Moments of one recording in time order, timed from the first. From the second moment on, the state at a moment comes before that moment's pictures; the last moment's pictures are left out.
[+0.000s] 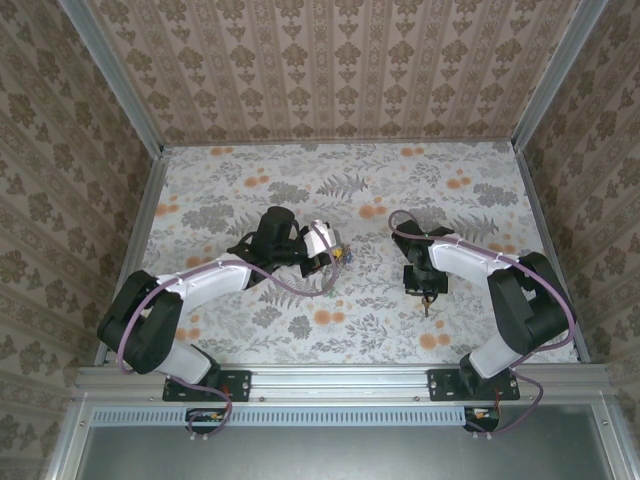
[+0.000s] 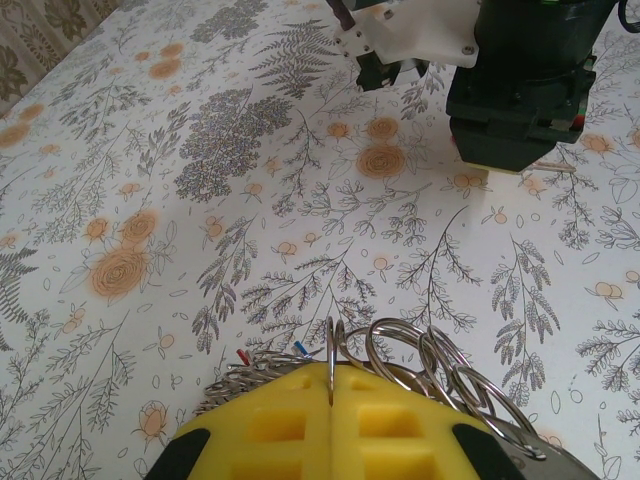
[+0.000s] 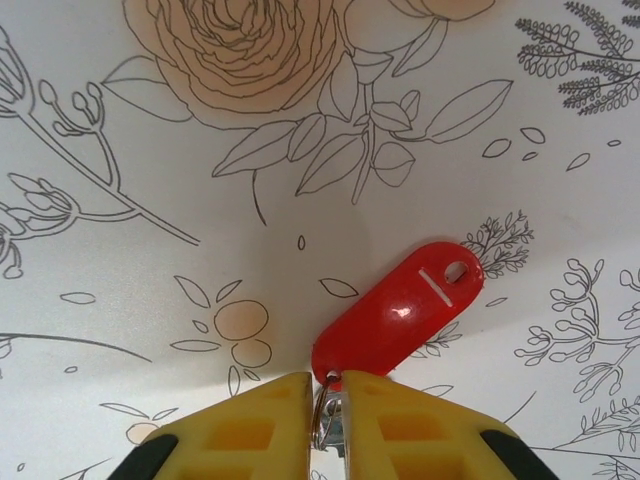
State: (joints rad) left arm -0.69 1.47 0.77 0.14 0.58 0.49; right arm 0.41 1.57 0.87 -0.89 0.17 0.62
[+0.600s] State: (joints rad) left arm -0.68 1.47 0.78 0.13 0.58 0.49; right arm 0.42 1.57 0.87 -0.90 0.17 0.61
